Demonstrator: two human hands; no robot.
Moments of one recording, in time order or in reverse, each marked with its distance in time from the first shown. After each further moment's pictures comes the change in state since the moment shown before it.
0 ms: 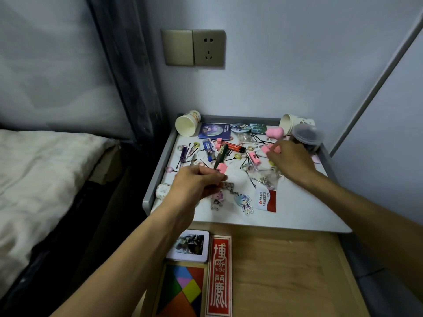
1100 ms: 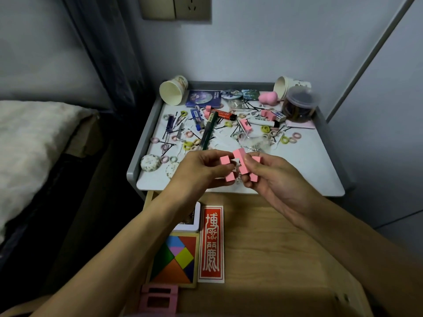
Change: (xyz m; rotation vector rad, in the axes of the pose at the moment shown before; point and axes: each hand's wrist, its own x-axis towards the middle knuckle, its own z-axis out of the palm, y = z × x) left_hand -0.023 -0.027 0.019 0.187 -0.212 0.060; right_hand -0.131 -0.033 0.003 1.349 -0.462 0.273
